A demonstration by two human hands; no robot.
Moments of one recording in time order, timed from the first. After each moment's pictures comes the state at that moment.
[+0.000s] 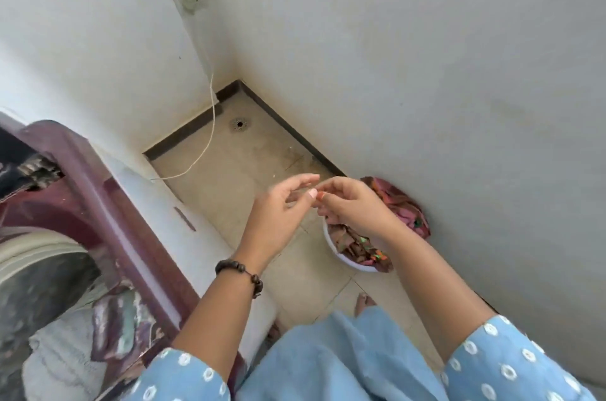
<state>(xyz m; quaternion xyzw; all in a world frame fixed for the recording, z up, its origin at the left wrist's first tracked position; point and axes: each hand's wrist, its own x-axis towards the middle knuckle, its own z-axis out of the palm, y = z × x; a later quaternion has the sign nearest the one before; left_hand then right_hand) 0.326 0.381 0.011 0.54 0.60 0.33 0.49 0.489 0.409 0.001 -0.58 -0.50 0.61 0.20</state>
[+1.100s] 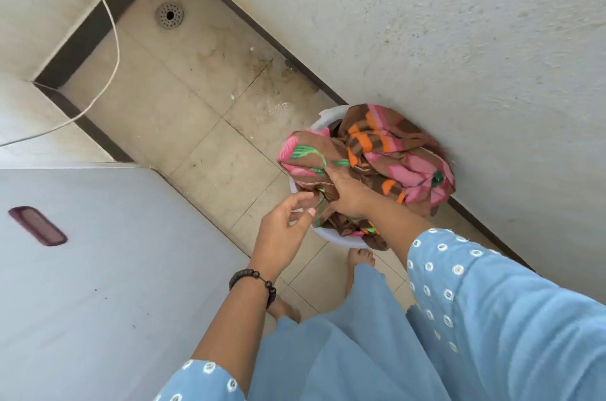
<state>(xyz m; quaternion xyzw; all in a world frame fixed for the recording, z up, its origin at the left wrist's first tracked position) 0.452 0.449 -0.304 0.39 0.70 0.14 0.58 0.616 0.511 -0.407 -0.57 -0.59 0.55 -0.18</state>
